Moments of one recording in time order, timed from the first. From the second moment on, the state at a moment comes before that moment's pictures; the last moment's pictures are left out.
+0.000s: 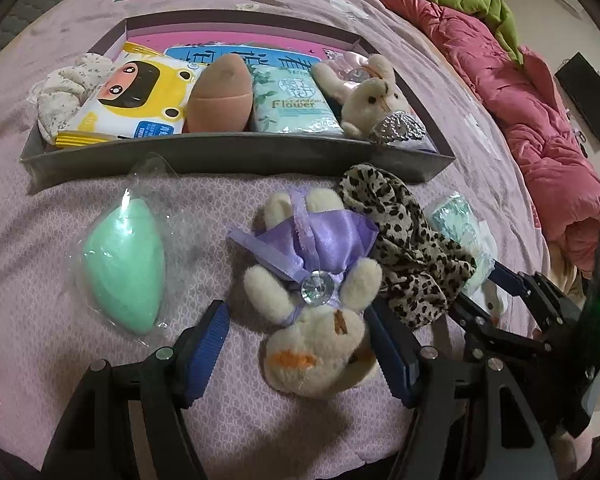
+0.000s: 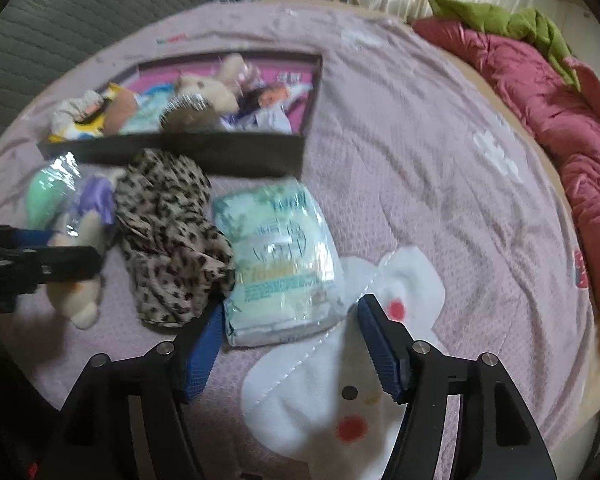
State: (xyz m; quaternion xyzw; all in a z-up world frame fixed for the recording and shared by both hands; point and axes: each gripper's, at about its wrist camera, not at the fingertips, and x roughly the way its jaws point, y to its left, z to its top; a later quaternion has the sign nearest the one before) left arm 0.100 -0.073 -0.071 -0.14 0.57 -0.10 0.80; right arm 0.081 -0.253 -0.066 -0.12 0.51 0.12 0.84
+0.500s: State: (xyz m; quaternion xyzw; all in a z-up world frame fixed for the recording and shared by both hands) left arm 0.101 -0.075 -0.071 -0.14 0.57 -0.10 0.80; right arm 0.088 -0.256 -0.065 -0.17 0.53 0.15 0.82
